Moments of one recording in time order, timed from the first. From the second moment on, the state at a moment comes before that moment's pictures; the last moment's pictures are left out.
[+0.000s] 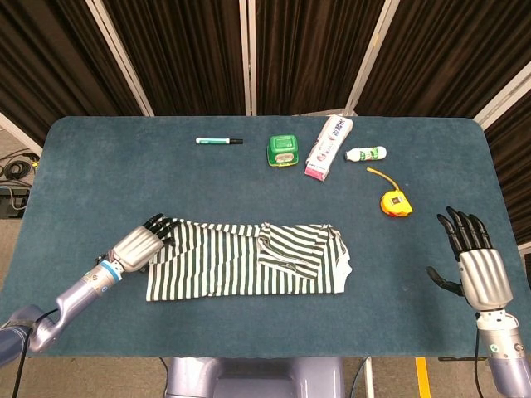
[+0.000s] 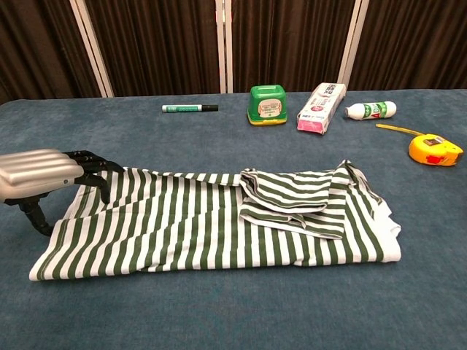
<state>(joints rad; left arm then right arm) -0.68 -1.54 0.12 -0.95 1.70 0.98 -0.15 0.21 -1.23 0.07 -1.41 -1.55 1.56 0.14</state>
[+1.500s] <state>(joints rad) -0.69 -1.57 0.12 -0.97 1.66 0.96 -0.11 0.19 -1.22 0.09 -1.42 -1.58 1.56 0.16</state>
